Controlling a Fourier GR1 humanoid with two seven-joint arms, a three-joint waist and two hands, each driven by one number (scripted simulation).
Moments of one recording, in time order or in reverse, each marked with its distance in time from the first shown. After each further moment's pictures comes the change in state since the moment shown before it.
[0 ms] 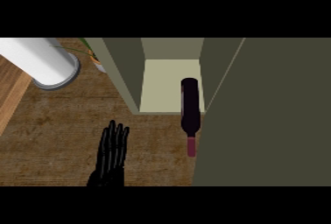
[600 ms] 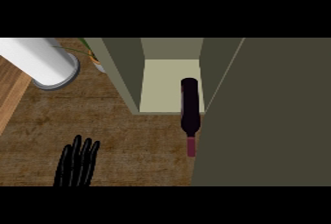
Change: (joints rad) left arm 0.191 0.213 0.090 -0.177 0.047 -0.170 -0.038; right arm 0.119 0.024 0.118 0.004 -0.025 0.074 0.004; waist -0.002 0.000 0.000
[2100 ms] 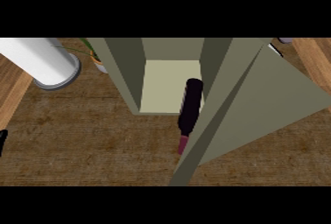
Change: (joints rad) left arm 0.247 0.250 0.586 -0.035 0.338 -0.426 0.013; right arm -0.119 -0.006 0.637 0.007 0.252 -0.412 0.088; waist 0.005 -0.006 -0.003
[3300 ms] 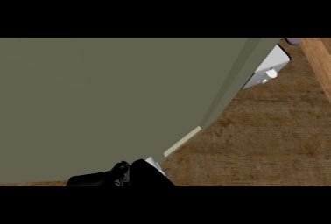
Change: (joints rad) left arm -0.158 -0.058 0.028 0.058 0.047 -0.036 0.133; right arm -0.723 0.002 -0.065 0.355 -0.165 -0.384 -0.006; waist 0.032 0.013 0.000
